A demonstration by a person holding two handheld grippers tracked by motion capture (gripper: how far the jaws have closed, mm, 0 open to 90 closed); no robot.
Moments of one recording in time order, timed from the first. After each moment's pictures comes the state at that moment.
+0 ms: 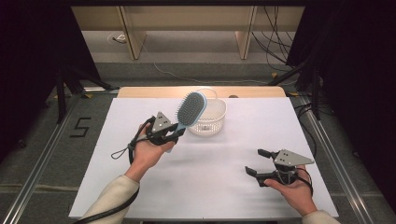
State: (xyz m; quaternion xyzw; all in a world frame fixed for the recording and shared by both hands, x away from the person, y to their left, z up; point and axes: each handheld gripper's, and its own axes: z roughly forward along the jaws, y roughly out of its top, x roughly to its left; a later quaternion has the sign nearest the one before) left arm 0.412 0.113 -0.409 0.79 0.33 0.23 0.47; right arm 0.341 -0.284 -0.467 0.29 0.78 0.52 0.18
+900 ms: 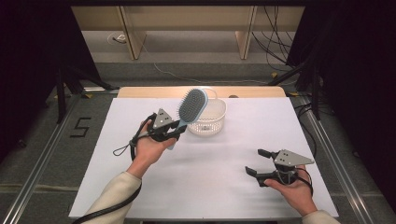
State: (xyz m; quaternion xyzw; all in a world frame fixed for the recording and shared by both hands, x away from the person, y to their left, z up) left arm 0.419 0.110 -0.404 0.78 0.33 0.23 0.47; right arm 0.341 -0.284 -0.467 0.29 0.78 0.52 0.18
